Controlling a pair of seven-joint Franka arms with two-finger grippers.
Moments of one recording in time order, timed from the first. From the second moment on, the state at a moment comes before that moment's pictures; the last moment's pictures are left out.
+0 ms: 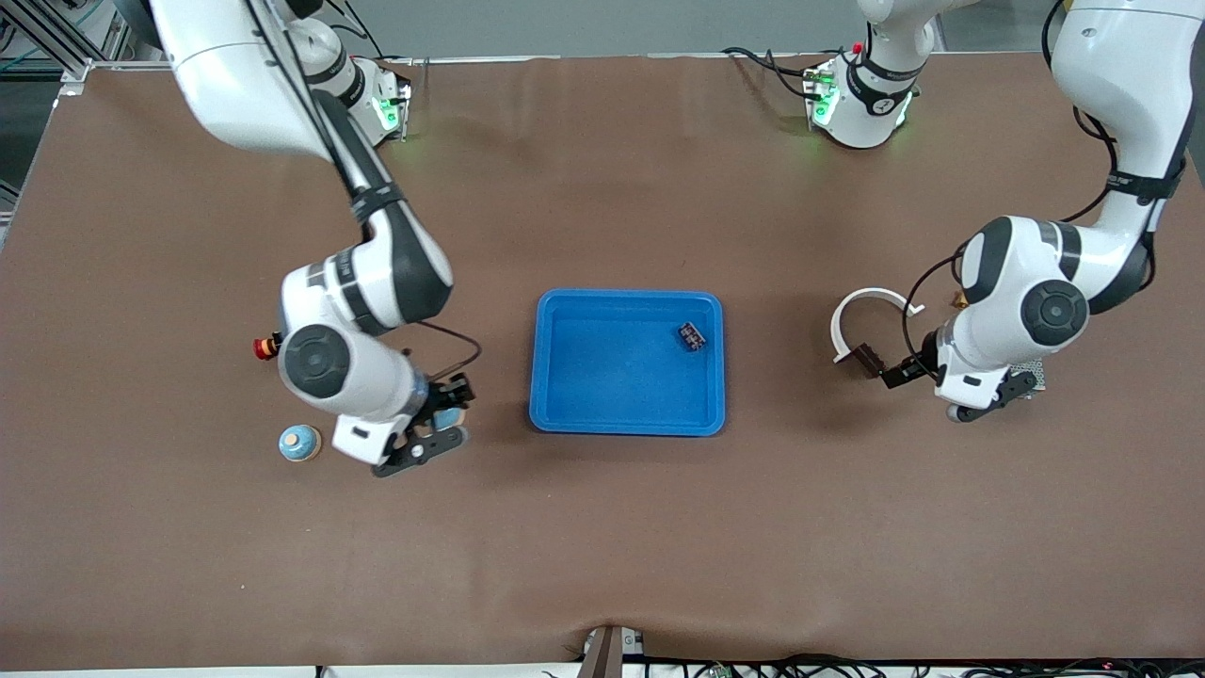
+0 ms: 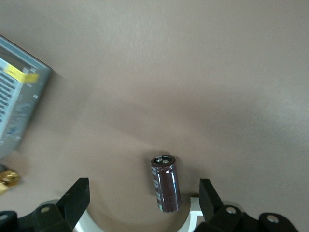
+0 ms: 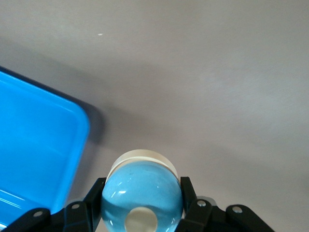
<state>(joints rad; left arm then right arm) 0.33 0.40 -0.40 -2.07 0.23 2.31 -0.68 0.42 0.66 -0.01 -1.38 0.11 1.98 0.03</state>
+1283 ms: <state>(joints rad) 0.33 0.46 -0.41 -2.21 0.23 2.52 -0.77 0.69 0.66 -0.01 -1.54 0.11 2.19 0.46</state>
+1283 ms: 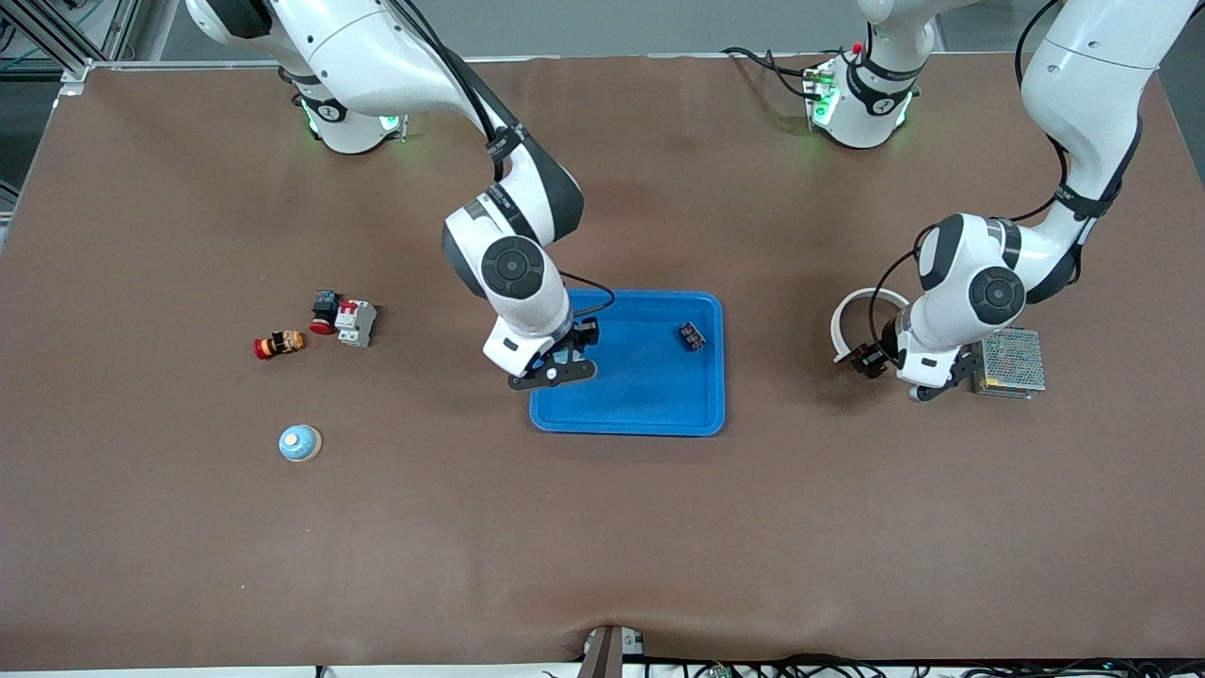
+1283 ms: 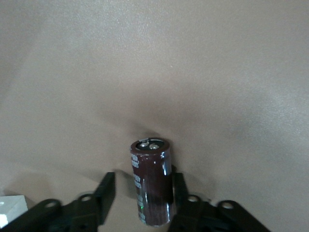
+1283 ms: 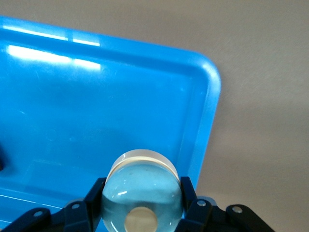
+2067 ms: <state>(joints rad) 0.32 0.43 -0.49 -2.09 0.23 2.39 -0.78 0.76 0.67 -0.01 -1.66 0.11 2.35 0.52</state>
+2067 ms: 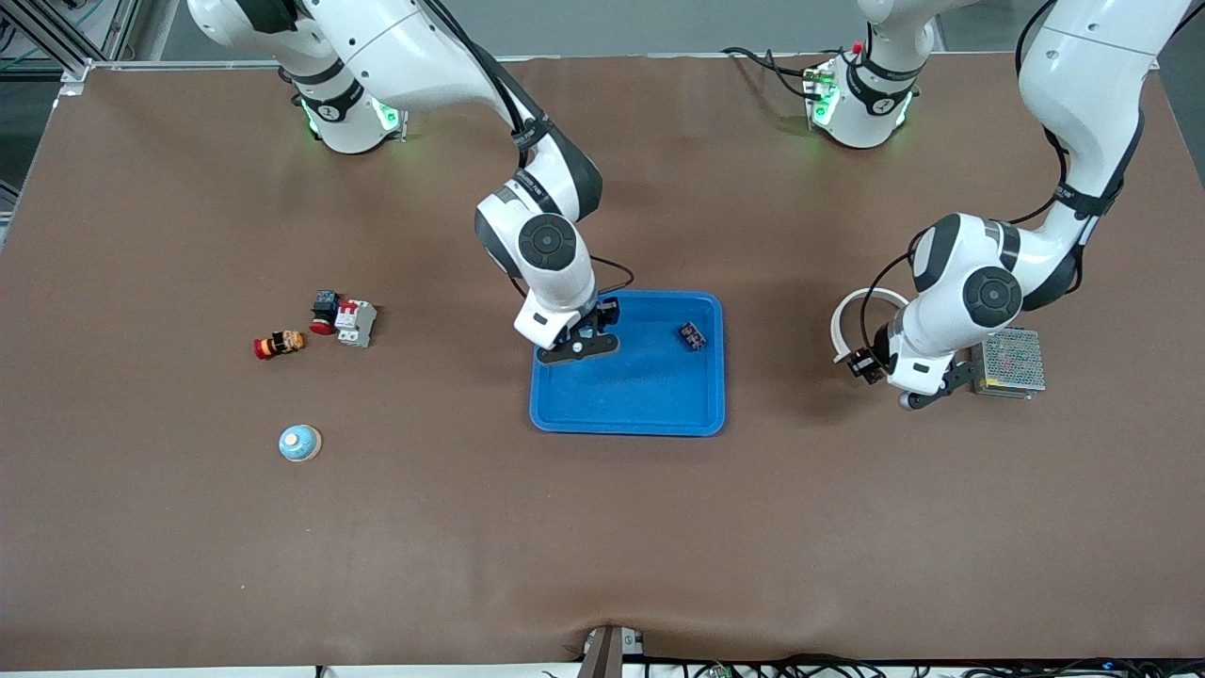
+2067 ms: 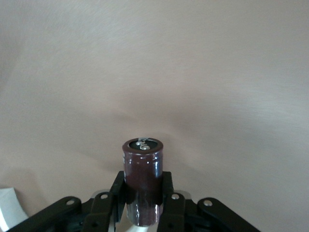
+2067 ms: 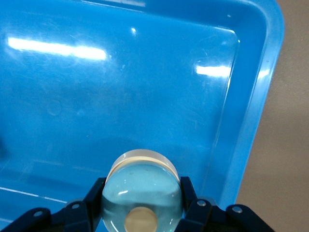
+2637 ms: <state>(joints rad) 0.21 0.43 -0.57 -1.96 0.23 2.28 -0.93 0.76 0.67 -0.02 -1.71 0.11 2.41 0.51</state>
